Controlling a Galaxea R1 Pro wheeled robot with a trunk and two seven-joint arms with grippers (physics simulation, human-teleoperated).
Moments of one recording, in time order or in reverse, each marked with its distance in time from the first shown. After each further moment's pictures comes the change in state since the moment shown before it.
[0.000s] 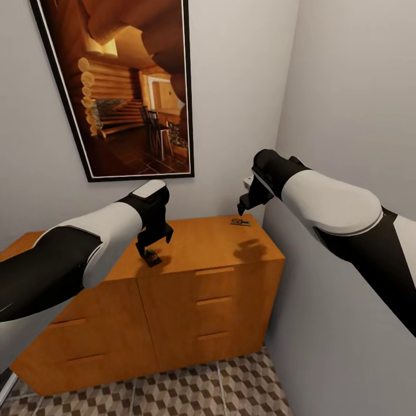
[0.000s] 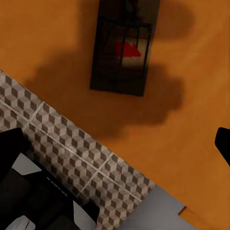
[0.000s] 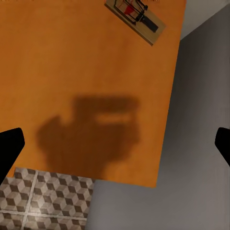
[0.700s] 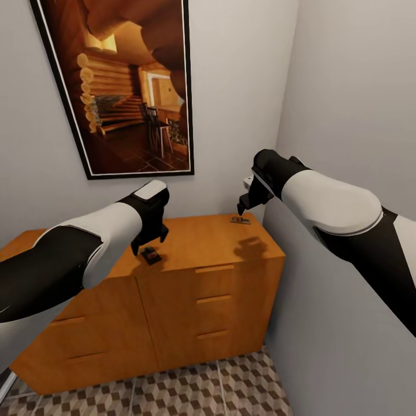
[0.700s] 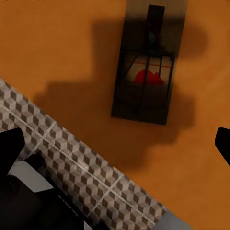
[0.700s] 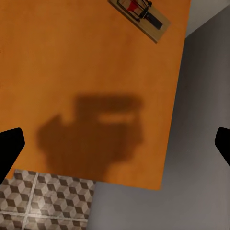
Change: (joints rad) left arm 0.000 0.000 -0.018 0.007 -0.081 -0.003 0.007; right arm 0.000 0.000 -0.002 0.000 -0.001 -0.002 0.002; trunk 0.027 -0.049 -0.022
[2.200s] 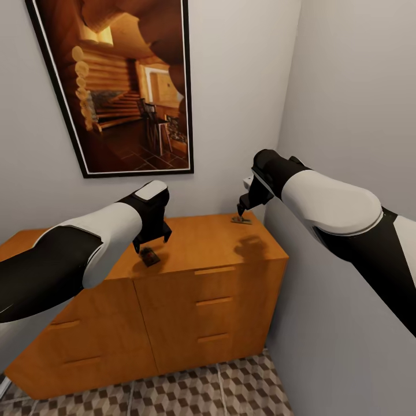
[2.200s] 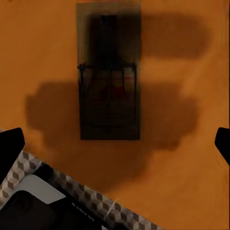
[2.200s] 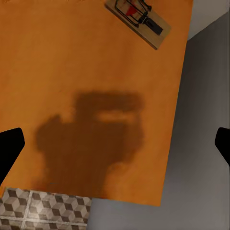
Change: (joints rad) left arm 0.000 0.000 -0.004 0.000 -0.032 0.146 -0.067; right arm 0.000 0.000 0.000 0.000 0.001 0.003 0.001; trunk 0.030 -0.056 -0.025
